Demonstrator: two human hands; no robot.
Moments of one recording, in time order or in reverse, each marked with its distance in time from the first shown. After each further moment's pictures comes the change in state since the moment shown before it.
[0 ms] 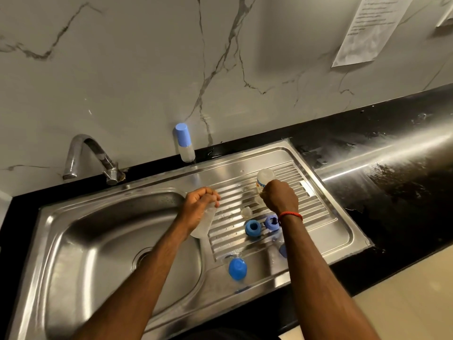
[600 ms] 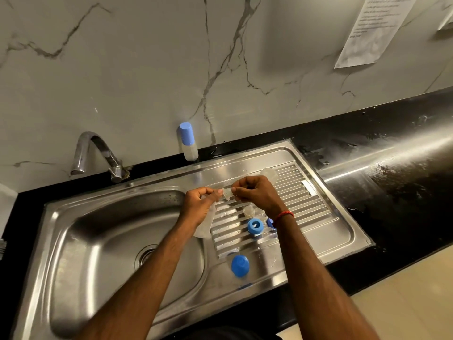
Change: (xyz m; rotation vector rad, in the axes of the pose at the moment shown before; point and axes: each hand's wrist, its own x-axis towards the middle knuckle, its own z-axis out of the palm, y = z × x) left_hand -0.003 0.002 0.004 0.090 0.160 -0.043; right_hand -0.027 -0.046 -0.010 0.876 -0.330 -0.298
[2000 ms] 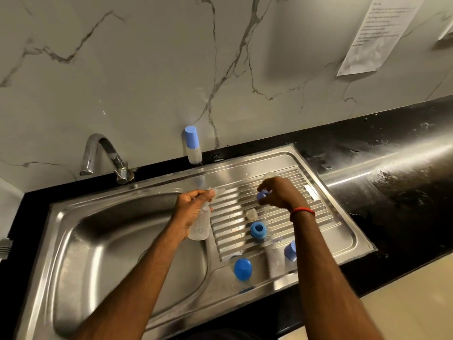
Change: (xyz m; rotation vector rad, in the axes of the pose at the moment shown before) left_hand 0.000 -0.007 -0.026 -0.300 0.014 -0.095; right_hand 0.000 -0.010 -0.050 -0.669 -0.056 0.143
